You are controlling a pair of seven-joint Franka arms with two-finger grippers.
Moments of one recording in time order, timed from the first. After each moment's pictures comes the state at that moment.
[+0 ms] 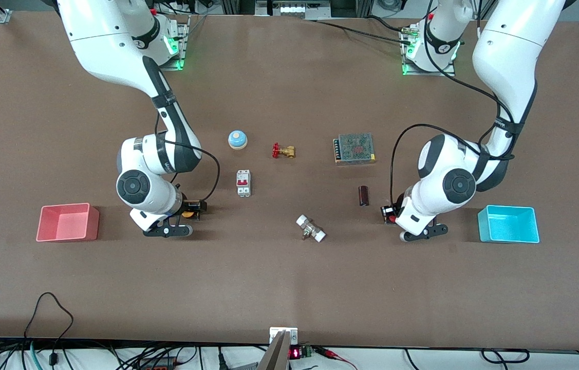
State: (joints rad) left arm -0.07 0.63 -0.23 -1.70 0.00 2.28 -0.50; right arm 0.48 0.70 -0.19 -1.63 0.19 2.22 0.18
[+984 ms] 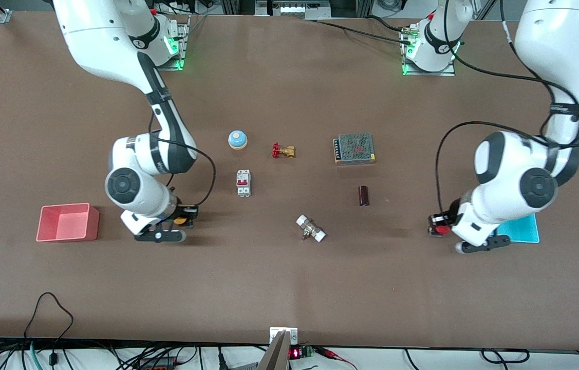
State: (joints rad) left arm 0.08 0.54 -0.19 -1.61 0.00 2.12 -0.28; right arm 0.48 0.66 -0.25 -1.57 0.19 2.20 0.20
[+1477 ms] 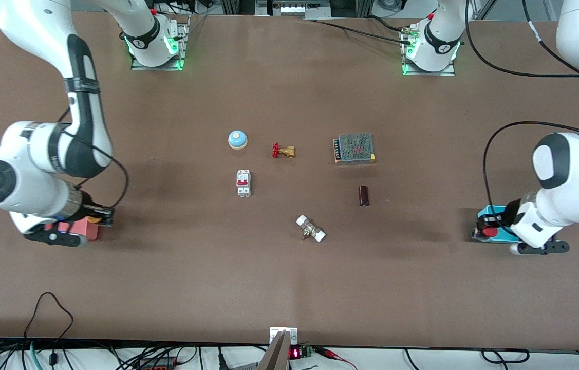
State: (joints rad) left arm 0.26 0.54 -0.19 -1.59 0.00 2.10 0.04; right arm 0.43 0.57 -0.53 -1.55 0.18 1.96 0.04
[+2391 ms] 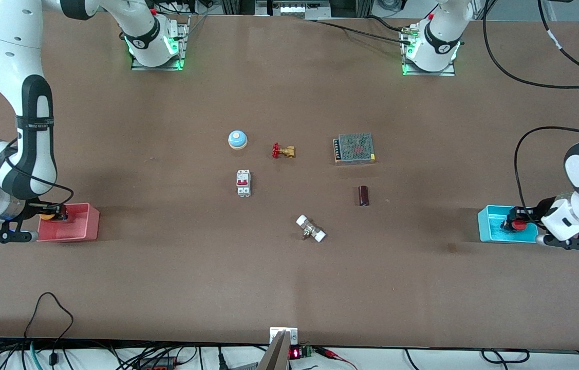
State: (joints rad) left arm 0.39 0.64 -0.19 -1.59 0.07 2.12 0.31; right arm 0.25 0.71 -0.57 -1.56 0.30 2.07 -0.35
